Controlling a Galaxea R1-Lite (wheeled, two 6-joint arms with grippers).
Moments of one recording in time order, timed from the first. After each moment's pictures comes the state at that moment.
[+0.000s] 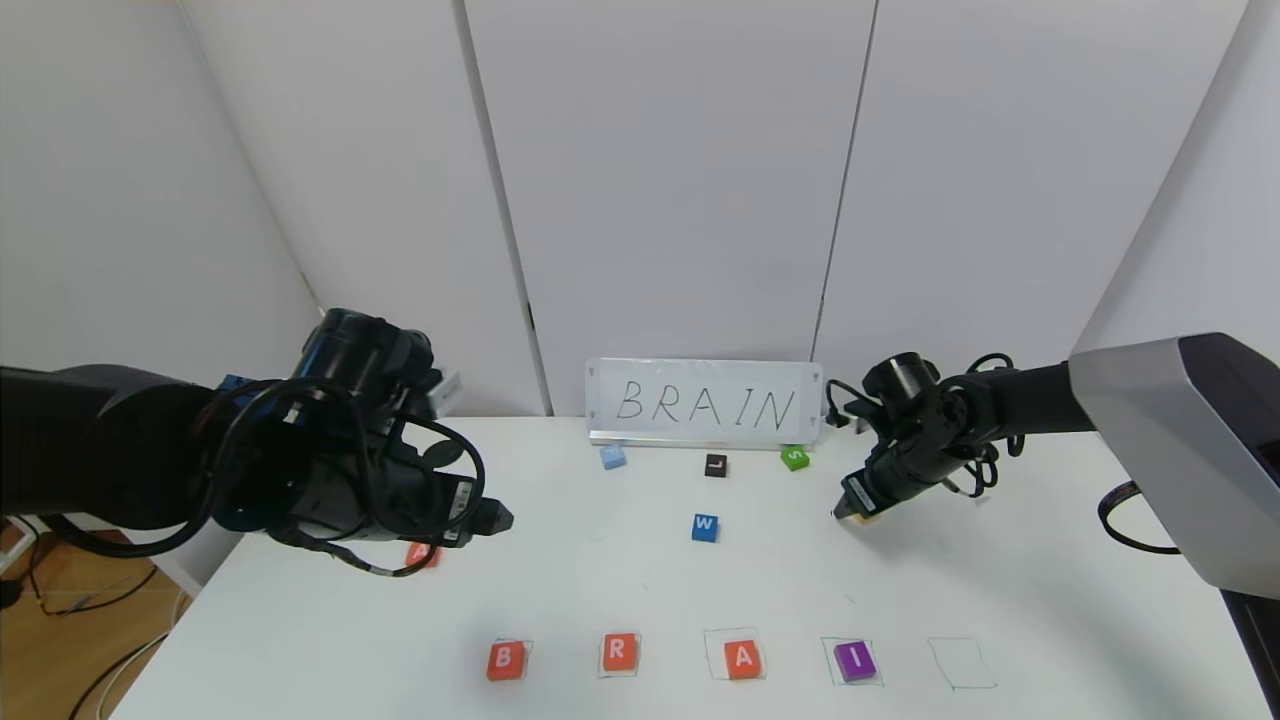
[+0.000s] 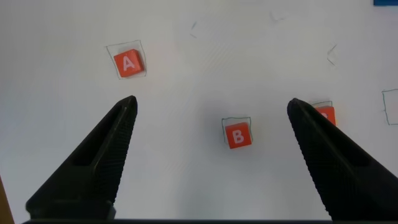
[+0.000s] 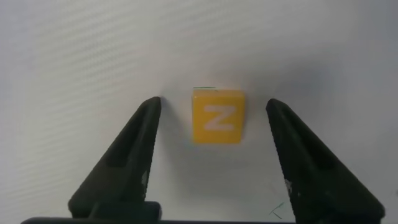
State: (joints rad) left arm -0.32 1.73 -1.06 0.23 0.17 -0.11; right arm 0.21 2.47 -1.81 0.43 0.06 -0.20
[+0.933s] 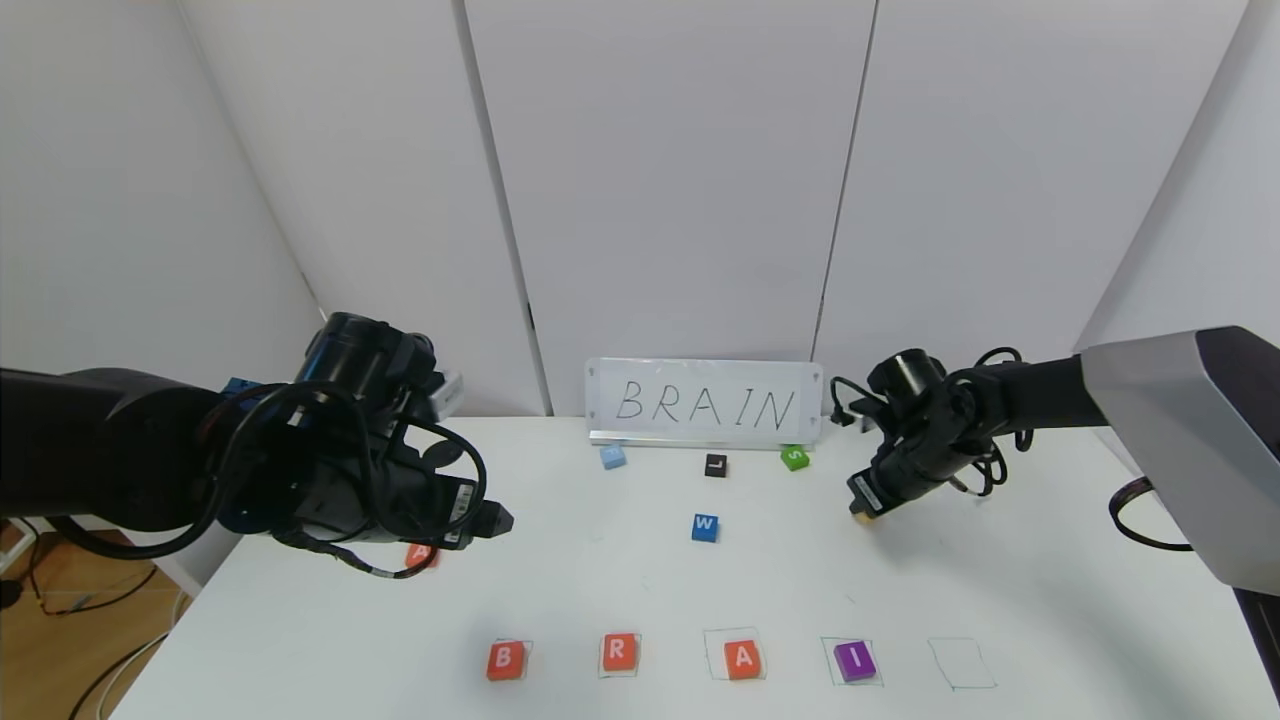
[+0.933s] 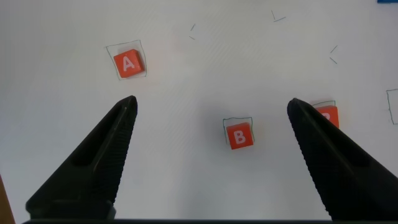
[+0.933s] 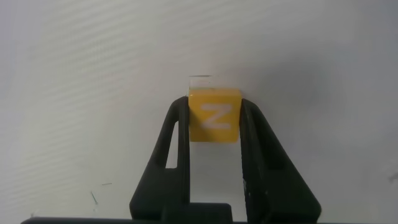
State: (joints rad) left arm -0.32 1.74 -1.06 0.22 0.17 -0.10; right arm 0.21 2.45 -1.80 0.47 0.06 -0.20
